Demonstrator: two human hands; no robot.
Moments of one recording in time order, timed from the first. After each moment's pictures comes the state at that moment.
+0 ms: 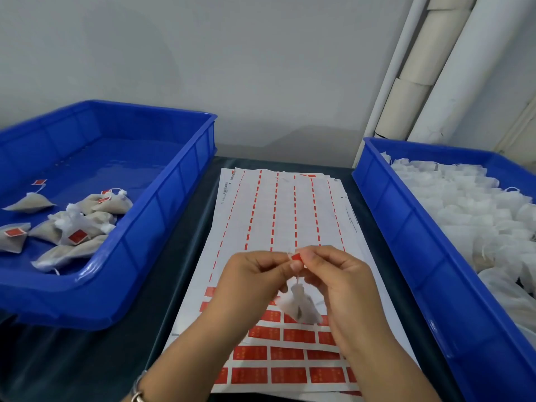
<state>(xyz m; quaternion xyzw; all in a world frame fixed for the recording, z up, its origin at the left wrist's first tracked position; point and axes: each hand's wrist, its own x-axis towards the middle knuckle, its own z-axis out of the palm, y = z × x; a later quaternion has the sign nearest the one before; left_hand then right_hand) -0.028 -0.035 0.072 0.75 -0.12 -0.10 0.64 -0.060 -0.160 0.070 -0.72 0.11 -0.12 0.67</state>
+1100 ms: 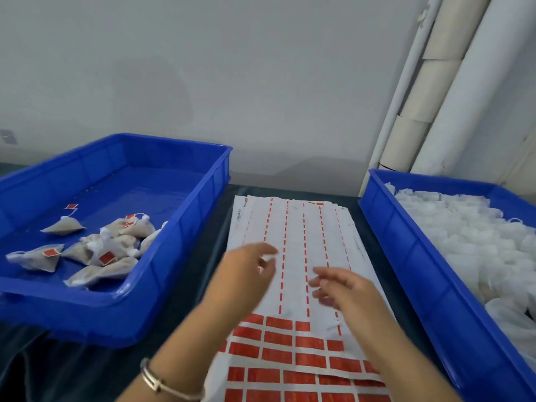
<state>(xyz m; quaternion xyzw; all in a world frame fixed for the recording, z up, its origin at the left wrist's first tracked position) 0.017 -0.012 0.072 0.92 -0.12 0.05 0.38 -0.048 -0.175 0.077 -0.82 0.12 -0.03 0.56</state>
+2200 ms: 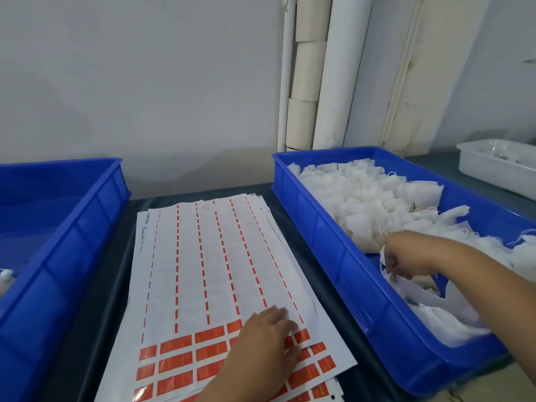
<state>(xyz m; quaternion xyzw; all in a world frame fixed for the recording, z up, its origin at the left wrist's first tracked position) -0.040 -0.131 0.000 0.90 -0.37 -0.13 0.18 -0.085 -0.396 0.115 -0.95 0.23 0.23 -0.01</state>
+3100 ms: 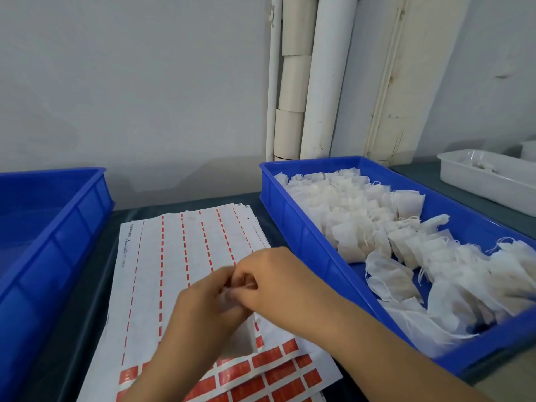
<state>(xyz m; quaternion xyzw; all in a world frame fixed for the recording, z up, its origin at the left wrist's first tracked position) -0.021 -0.103 0.082 0.86 -0.26 0.04 0.44 -0.070 -0.216 0.139 -0.97 -0.02 -0.02 0.26</state>
